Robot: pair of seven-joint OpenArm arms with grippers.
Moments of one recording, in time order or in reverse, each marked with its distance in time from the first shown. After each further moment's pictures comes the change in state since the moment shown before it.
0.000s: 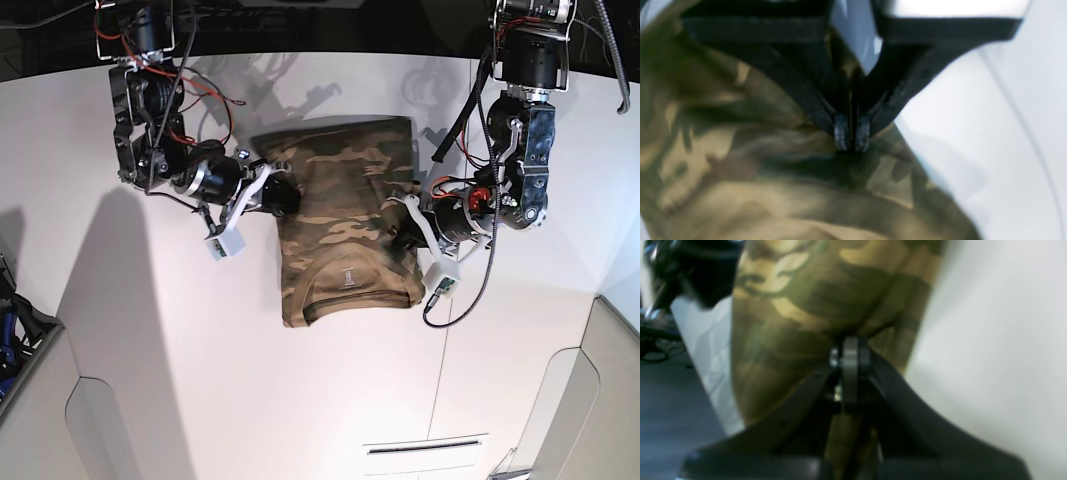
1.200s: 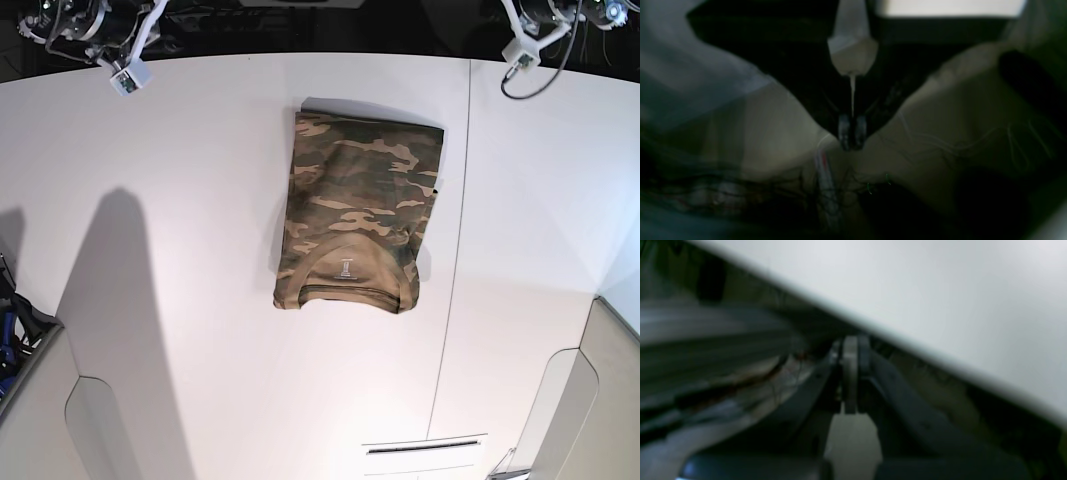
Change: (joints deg) left arm 56.8 -12.3 -17.1 25.4 -10.4 -2.0 6.7; right arm -40.5 20.2 10.1 28.3 -2.8 0.2 -3.7
